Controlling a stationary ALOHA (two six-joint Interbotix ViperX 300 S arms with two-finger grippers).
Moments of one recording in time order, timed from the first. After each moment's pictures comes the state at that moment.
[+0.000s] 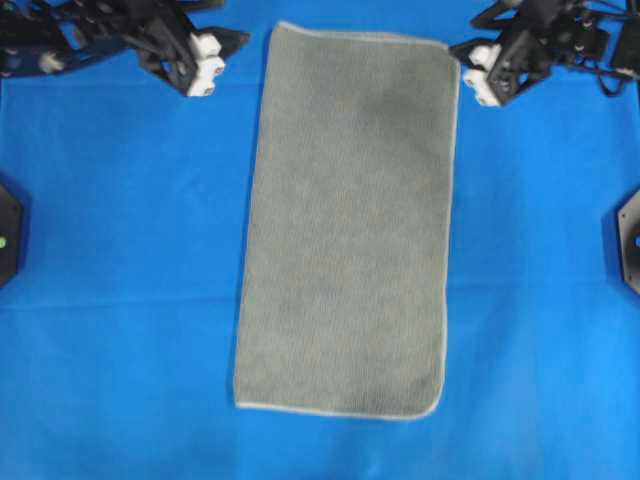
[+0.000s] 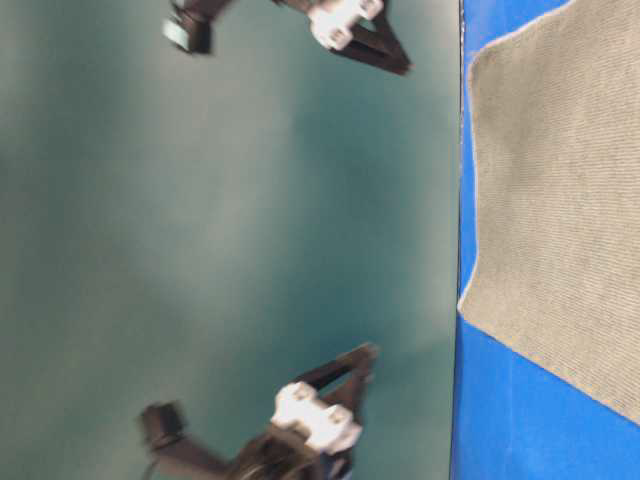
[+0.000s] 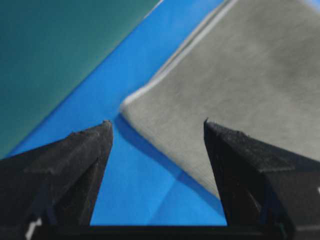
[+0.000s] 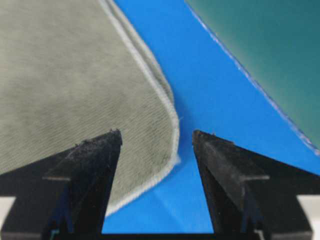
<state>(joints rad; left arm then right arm) 0.57 -0.07 0.78 -0.03 -0.20 -0.01 -0.66 -0.15 0.85 -0.54 0.06 0.52</state>
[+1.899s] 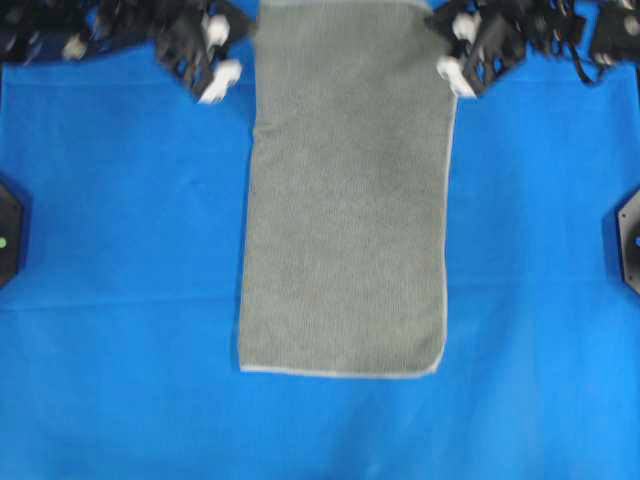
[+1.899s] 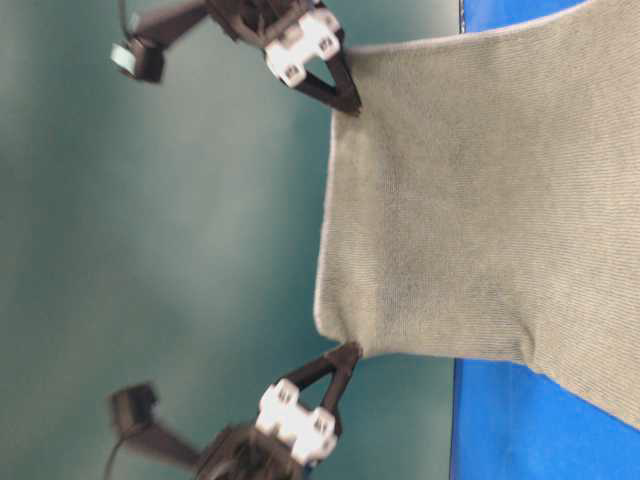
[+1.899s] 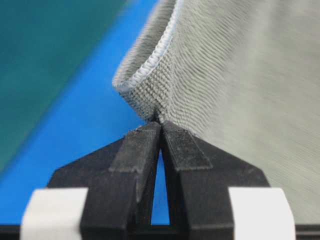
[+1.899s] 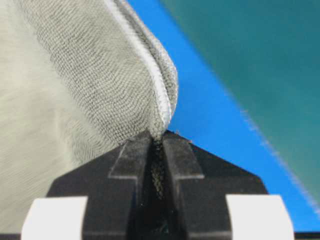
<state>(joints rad) 0.49 -0.15 0.74 -0.03 0.01 0.13 -0.53 -0.25 0.80 -0.57 0.12 0.52</state>
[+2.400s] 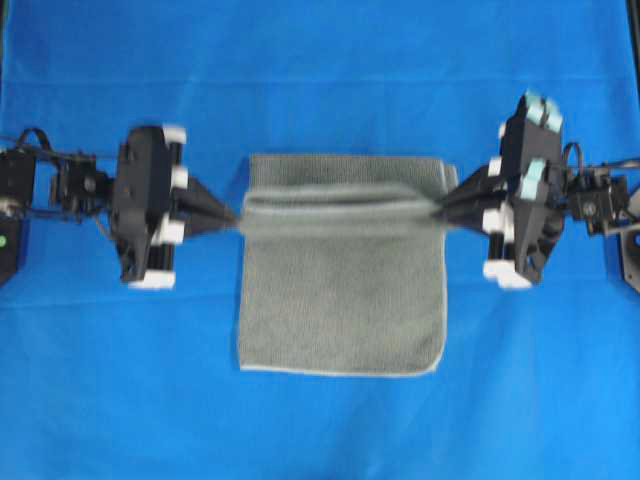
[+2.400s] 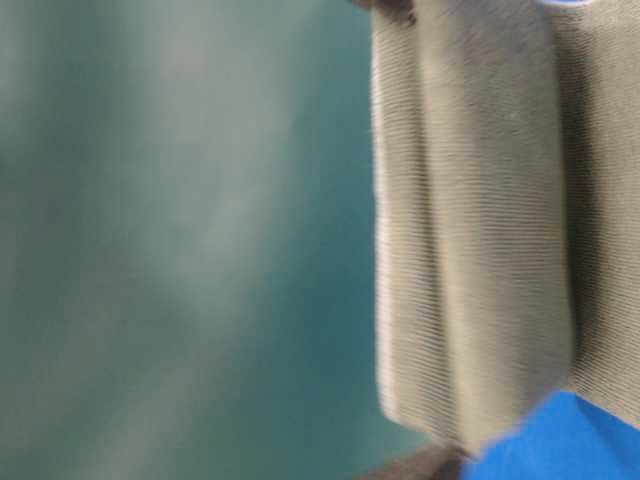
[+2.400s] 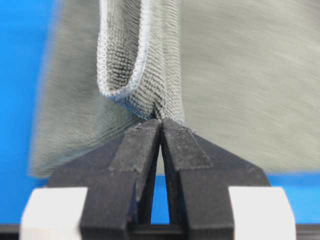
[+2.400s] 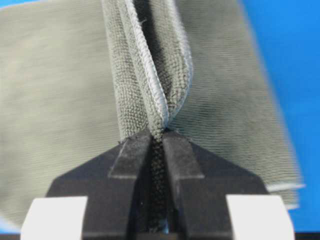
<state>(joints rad) -0.04 -0.29 0.95 -0.04 0.04 0.08 0.08 -0.43 0.94 -0.43 0.27 0.68</state>
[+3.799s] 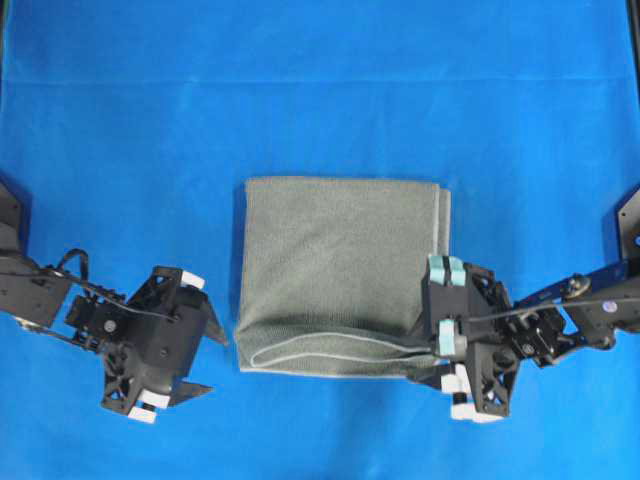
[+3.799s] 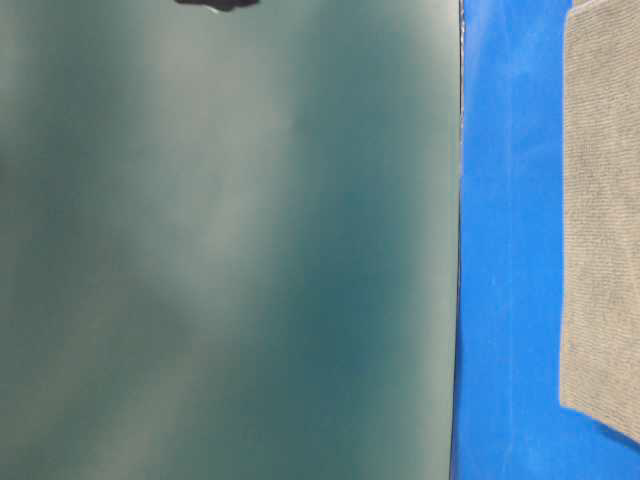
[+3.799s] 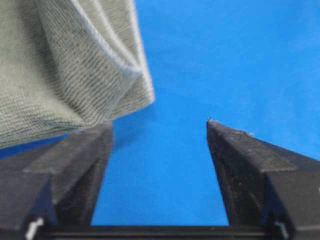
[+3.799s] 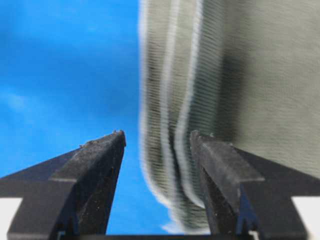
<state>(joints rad) -0.39 -0.11 0.87 -0.04 0.03 -0.09 0.39 -0.08 0.79 -0.41 0.16 0.87</state>
